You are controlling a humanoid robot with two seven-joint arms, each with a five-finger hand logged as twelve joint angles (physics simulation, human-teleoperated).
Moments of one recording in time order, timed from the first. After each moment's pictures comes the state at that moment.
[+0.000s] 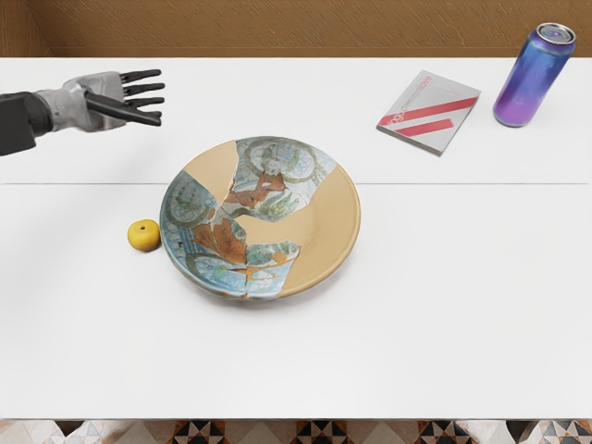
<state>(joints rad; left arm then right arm) -1.17 0.42 -0.30 -0.39 -0.09 -0.61 0.27 -0.03 0.00 0.01 0.04 -0.19 -0.04 -0.43</state>
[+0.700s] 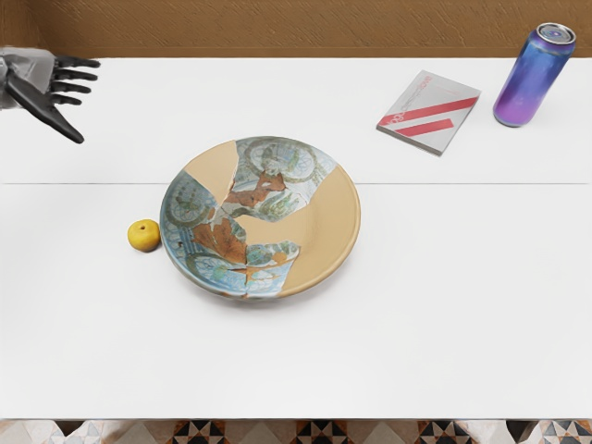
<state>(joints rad) -1.29 0.75 -0.25 -0.76 0.33 -0.61 0.32 -0.03 0.00 0.01 0.04 -0.19 -0.03 -0.43</state>
